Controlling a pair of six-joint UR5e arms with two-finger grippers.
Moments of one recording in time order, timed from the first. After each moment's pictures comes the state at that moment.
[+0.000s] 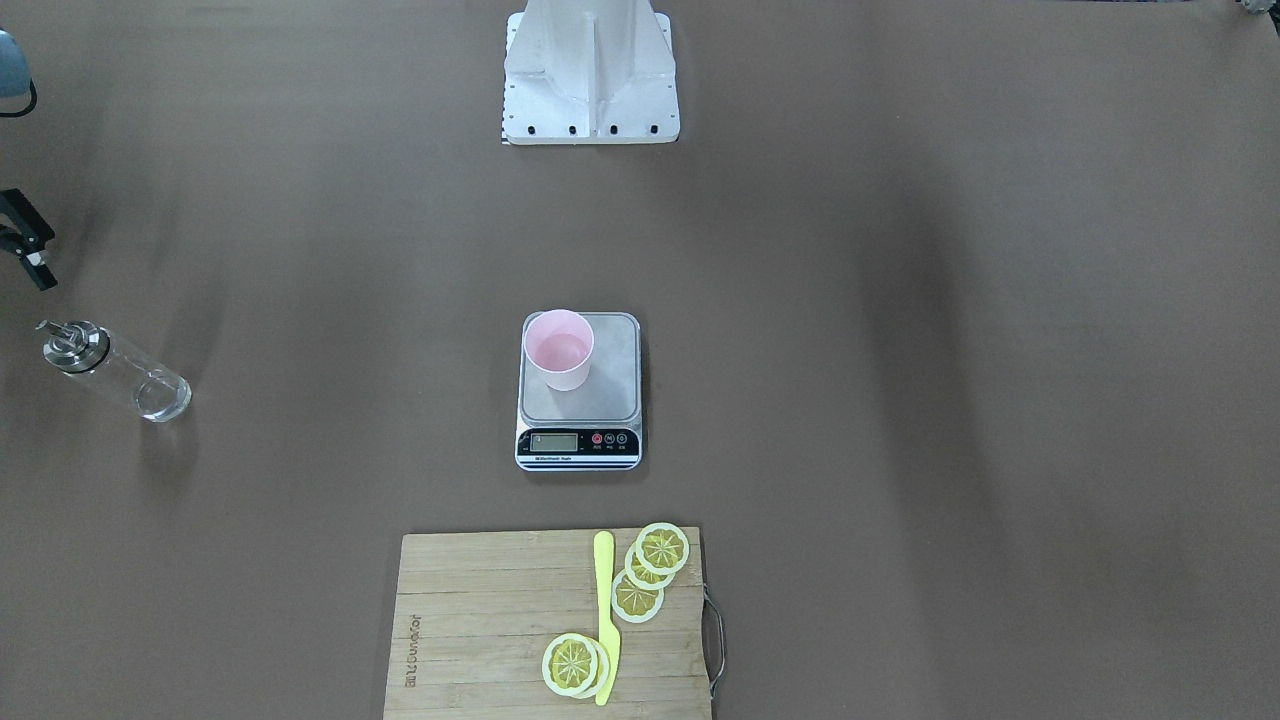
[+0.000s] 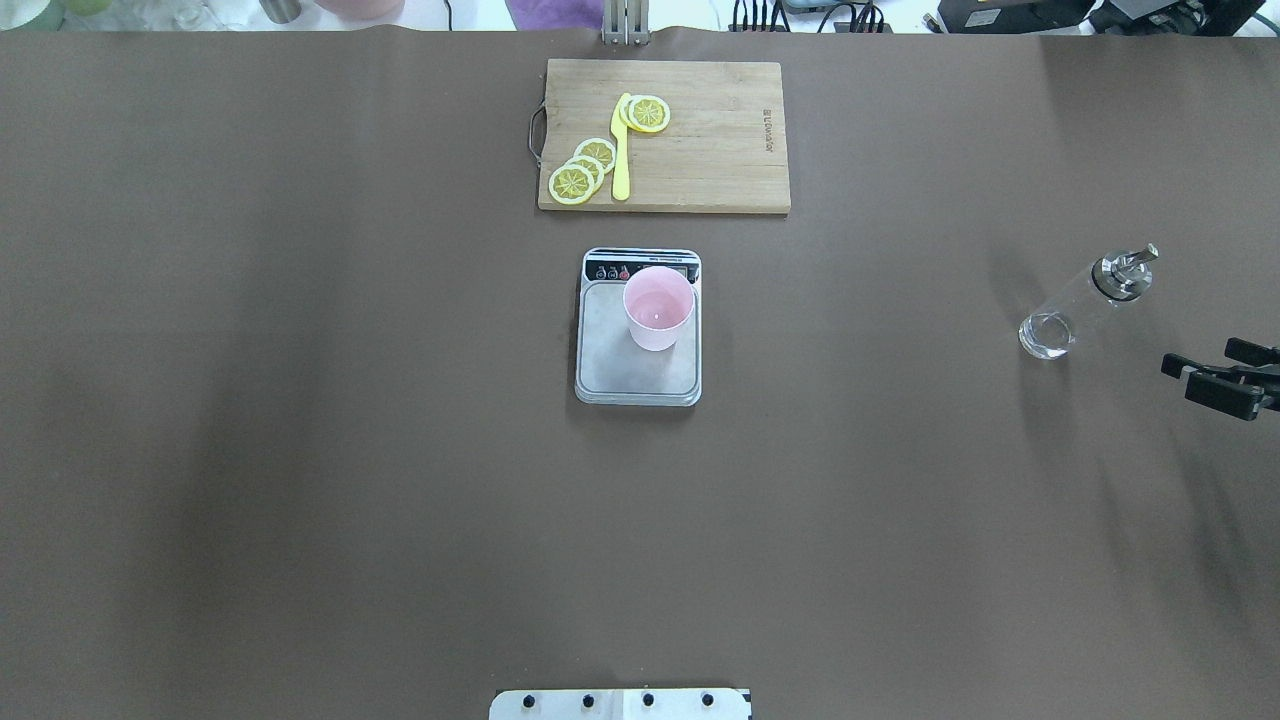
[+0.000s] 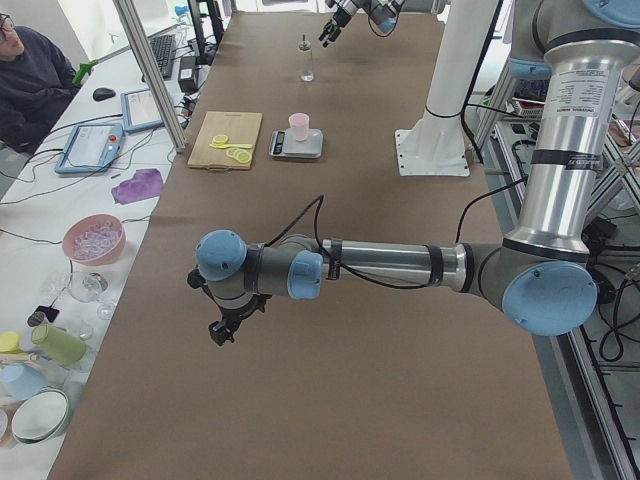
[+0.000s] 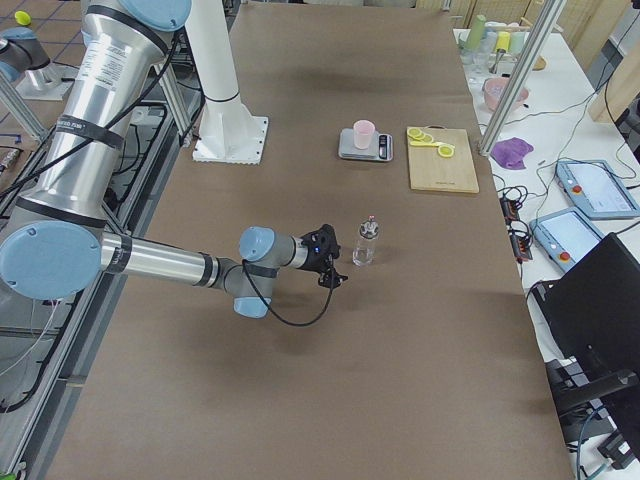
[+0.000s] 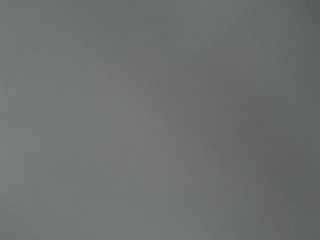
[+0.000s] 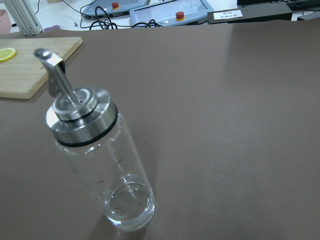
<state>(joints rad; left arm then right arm) -1.58 -1.70 -1.48 -1.62 -2.40 0.62 0.76 -1.93 1.59 0.03 1.55 0.95</state>
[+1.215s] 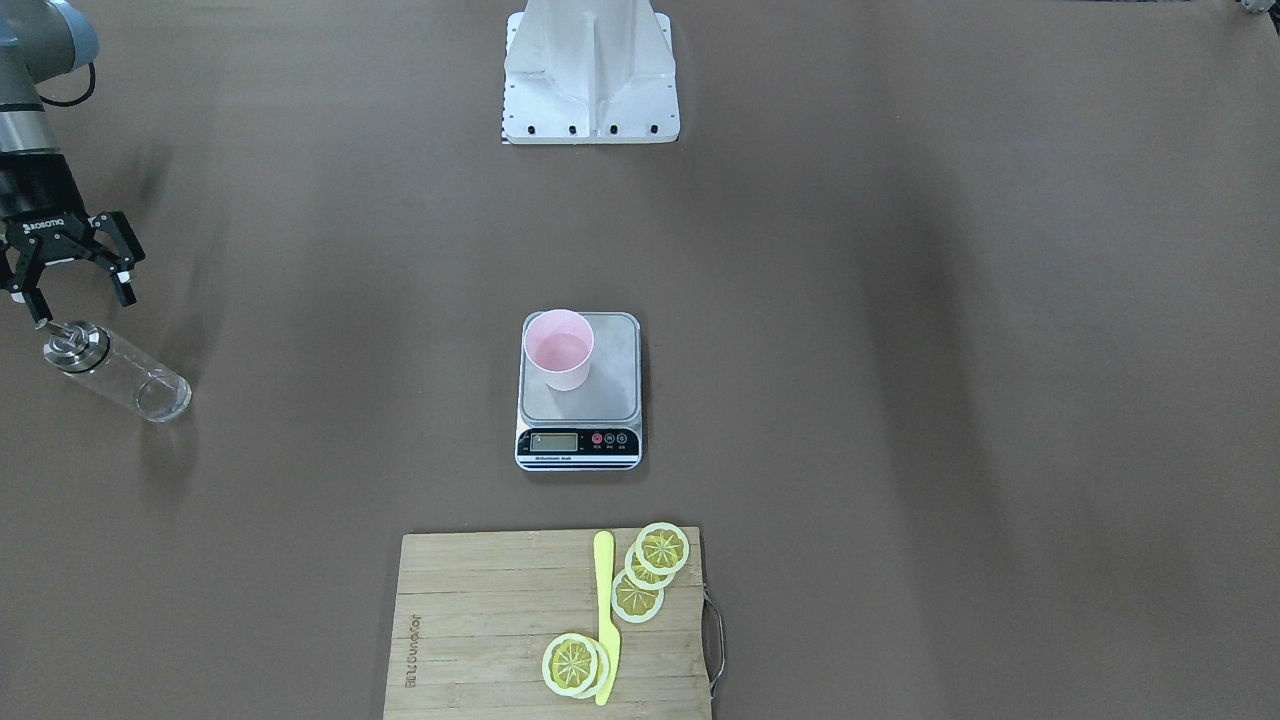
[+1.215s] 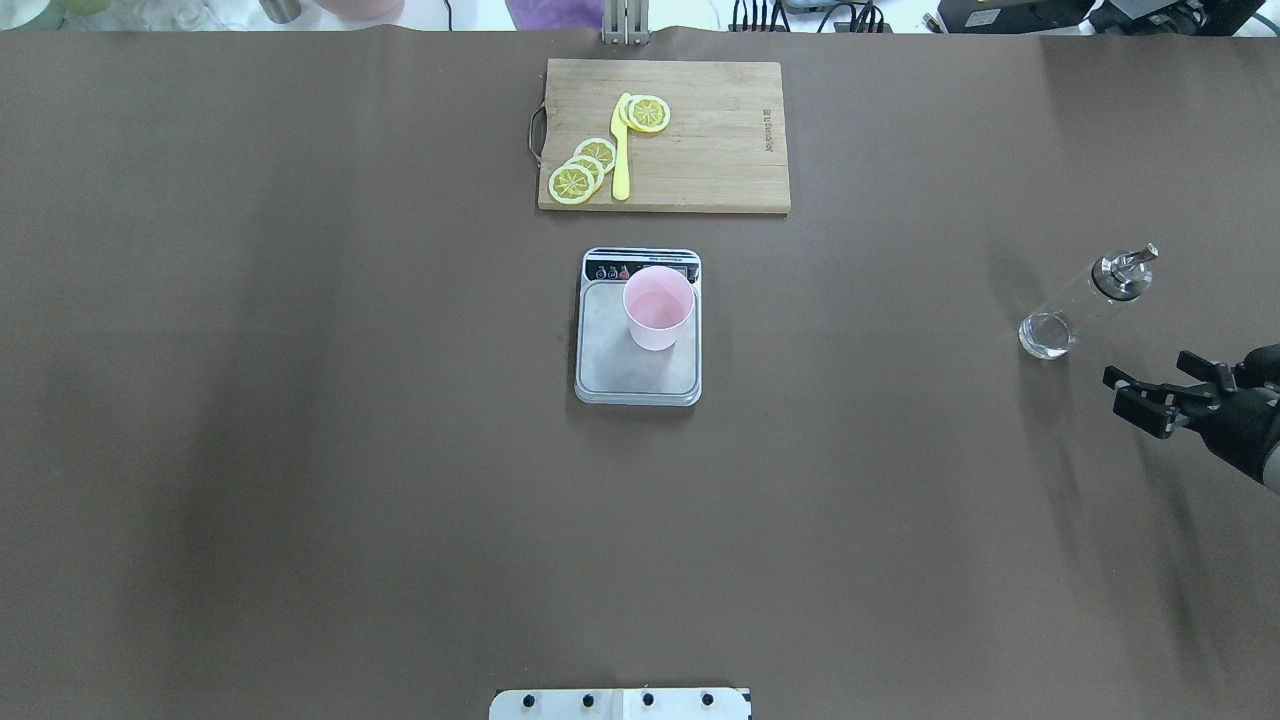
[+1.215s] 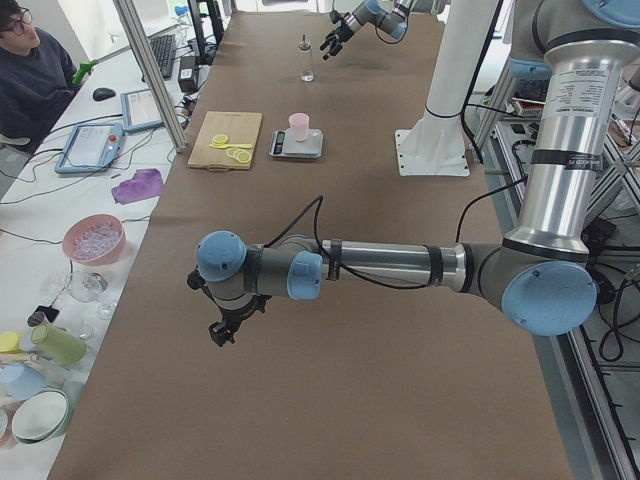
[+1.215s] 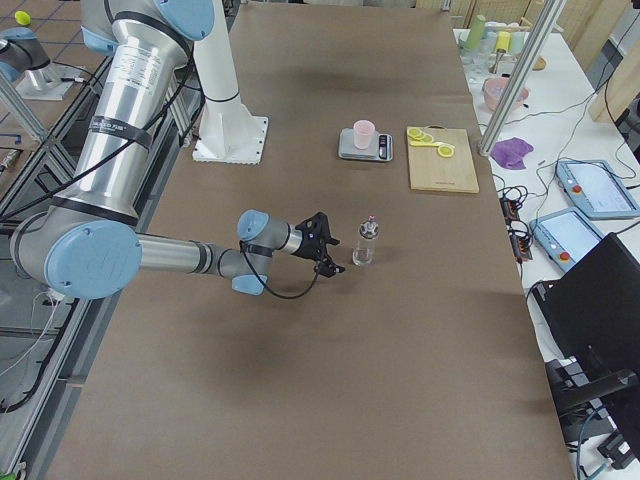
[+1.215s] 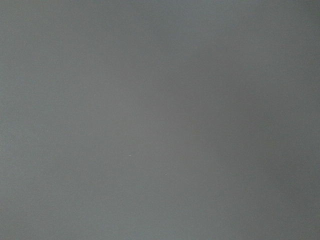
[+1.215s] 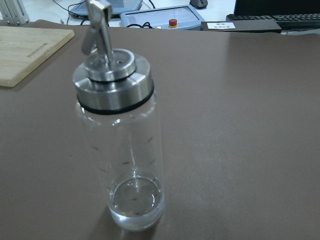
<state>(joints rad) -1.58 -1.70 -1.48 -1.62 -2.40 0.61 0.52 -1.94 1.69 -0.16 1.20 1.00</state>
